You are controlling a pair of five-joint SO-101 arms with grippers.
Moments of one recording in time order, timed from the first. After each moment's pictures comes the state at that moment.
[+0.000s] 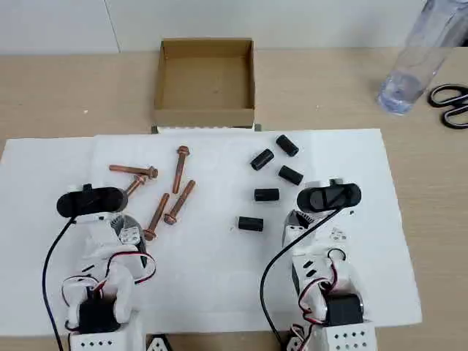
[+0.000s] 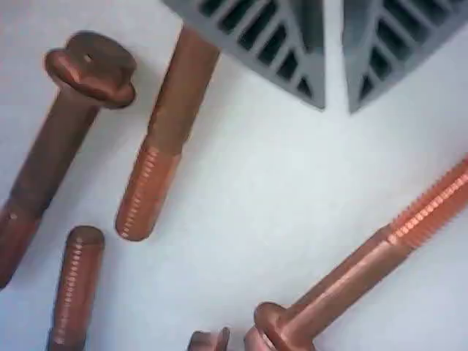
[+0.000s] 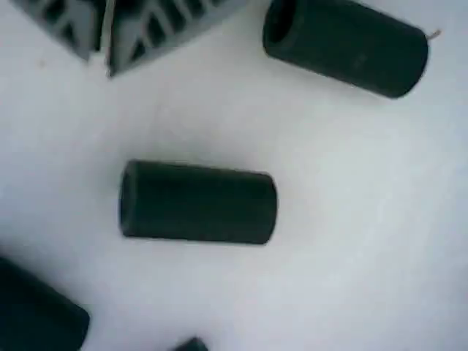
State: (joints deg) left arm -8.2 -103.2 93.1 62.5 10.9; right arm -9.9 -99.9 95.6 48.6 -9.5
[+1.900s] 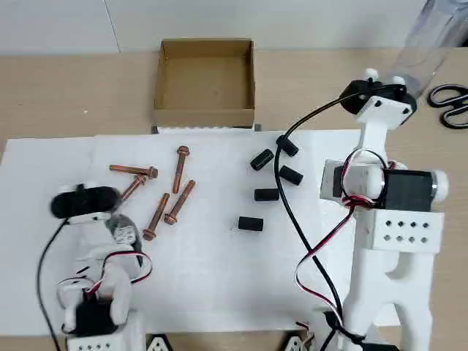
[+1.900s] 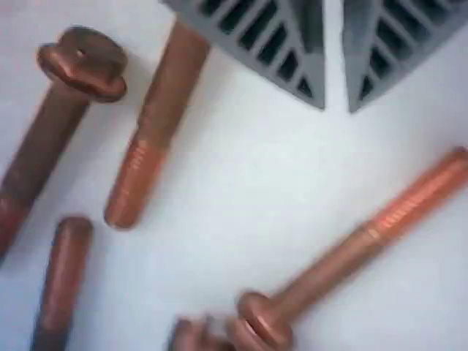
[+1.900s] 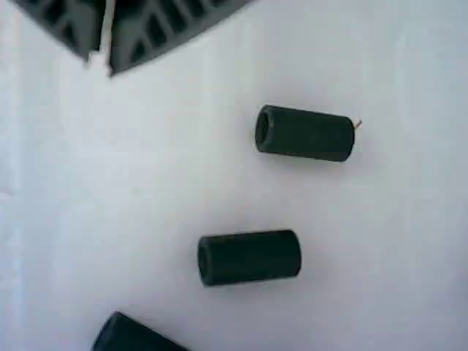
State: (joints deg) left arm -10.3 -103.2 88.2 65.5 10.9; right arm 0.4 -30.7 6.6 97.1 -6.5
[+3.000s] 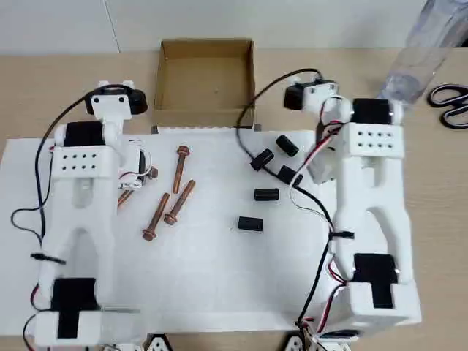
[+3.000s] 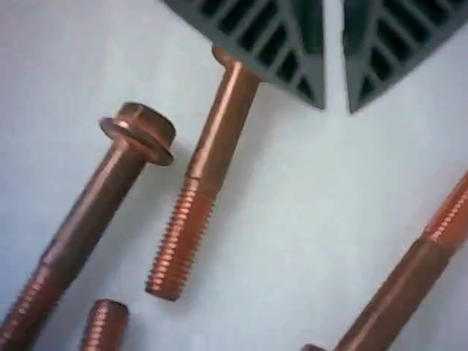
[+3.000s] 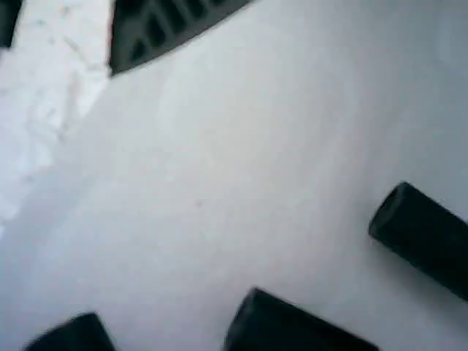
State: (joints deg) left arm -5.8 -3.4 7.5 92.1 3.6; right arm -2.5 4.1 -9.2 94.9 26.8
